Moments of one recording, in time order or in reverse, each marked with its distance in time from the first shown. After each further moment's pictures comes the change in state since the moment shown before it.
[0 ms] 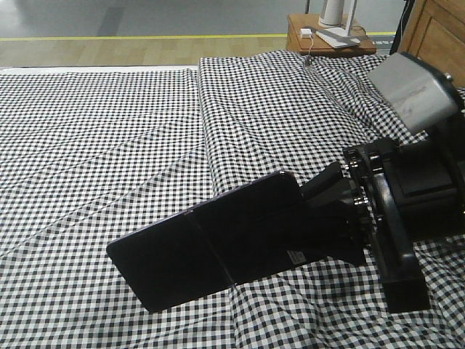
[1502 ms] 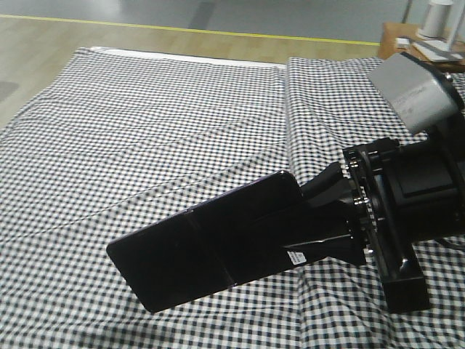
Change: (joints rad) left arm 0.000 0.000 0.000 0.000 0.000 0.000; right arm 0.000 0.000 0.001 0.000 0.000 0.000
